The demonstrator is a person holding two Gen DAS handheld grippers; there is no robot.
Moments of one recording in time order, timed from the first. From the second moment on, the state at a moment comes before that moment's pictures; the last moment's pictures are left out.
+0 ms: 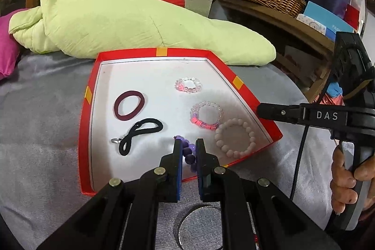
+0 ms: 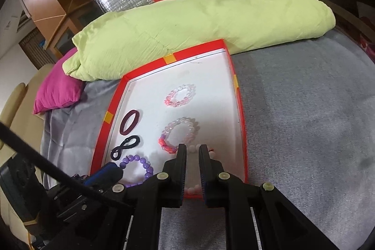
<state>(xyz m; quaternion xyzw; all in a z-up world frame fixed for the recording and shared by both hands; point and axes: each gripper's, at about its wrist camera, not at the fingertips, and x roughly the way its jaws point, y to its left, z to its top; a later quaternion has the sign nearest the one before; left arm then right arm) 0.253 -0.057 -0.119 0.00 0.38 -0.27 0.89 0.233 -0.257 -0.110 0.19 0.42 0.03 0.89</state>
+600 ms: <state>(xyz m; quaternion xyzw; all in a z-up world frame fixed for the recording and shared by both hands) 0.237 -0.066 -0.115 0.08 0.36 -0.22 0.90 0.223 -0.263 -0.108 0.21 0.44 0.02 0.87</state>
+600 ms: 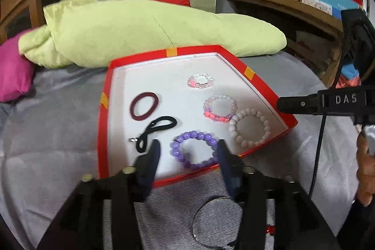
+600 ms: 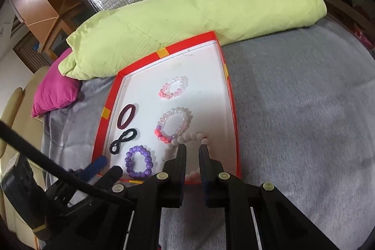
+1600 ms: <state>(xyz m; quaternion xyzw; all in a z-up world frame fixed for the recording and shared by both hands) 0.223 -0.042 -0.107 0.07 0.38 -0.20 0.90 0.208 -0.253 -0.103 0.19 0.43 0.02 0.88</state>
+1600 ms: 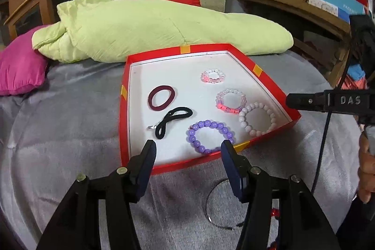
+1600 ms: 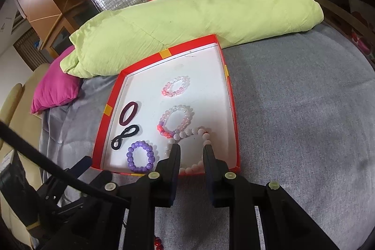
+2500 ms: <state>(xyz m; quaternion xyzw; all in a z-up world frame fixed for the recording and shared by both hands) 0.172 0.051 -0.132 -0.01 0.44 -0.10 0.89 0.120 -0.195 -0.136 0.11 0.47 0.07 0.87</state>
